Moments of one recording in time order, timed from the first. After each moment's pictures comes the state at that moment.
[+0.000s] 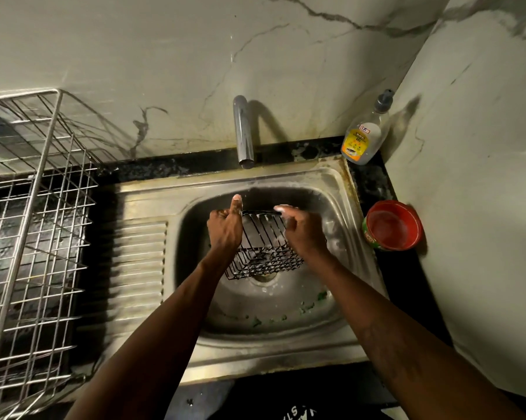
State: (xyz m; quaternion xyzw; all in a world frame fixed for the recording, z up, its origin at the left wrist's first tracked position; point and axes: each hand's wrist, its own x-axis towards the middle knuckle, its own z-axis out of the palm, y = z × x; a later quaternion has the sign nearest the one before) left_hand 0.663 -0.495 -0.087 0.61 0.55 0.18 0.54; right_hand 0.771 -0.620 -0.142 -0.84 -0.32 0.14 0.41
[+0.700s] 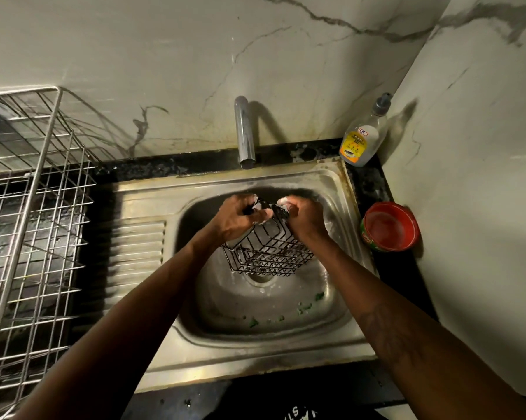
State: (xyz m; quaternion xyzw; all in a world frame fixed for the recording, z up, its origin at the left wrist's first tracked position) left_hand 0.667 -0.454 -0.087 0.83 0.20 -0.01 0.52; right_hand 0.796 -0.605 -0.140 -0.86 -0.28 0.16 0.40
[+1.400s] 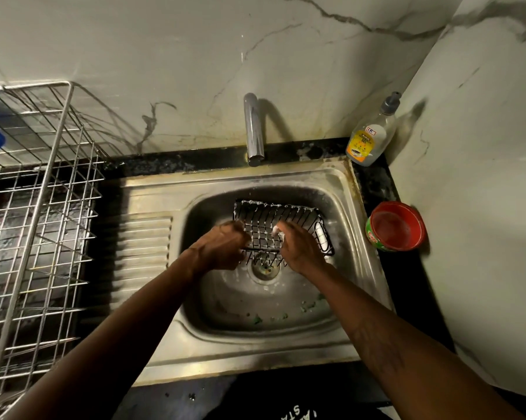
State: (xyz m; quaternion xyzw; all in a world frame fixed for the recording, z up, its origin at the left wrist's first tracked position) left_hand 0.616 -0.449 -0.117 0.97 0.05 -0.20 0.11; right_hand 0.745 -0.631 -0.164 -0.85 -0.43 0.18 0.25
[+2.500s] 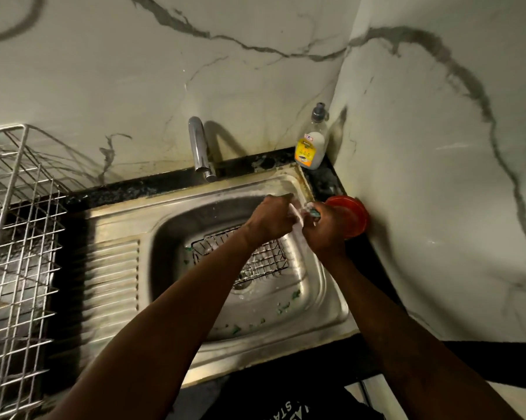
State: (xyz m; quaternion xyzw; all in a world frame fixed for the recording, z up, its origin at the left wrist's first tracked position) left_hand 0.760 -0.570 -0.080 0.95 0.08 0.00 0.31; right_hand 0.805 -0.721 -0.112 -0.87 -0.22 -0.08 0.44
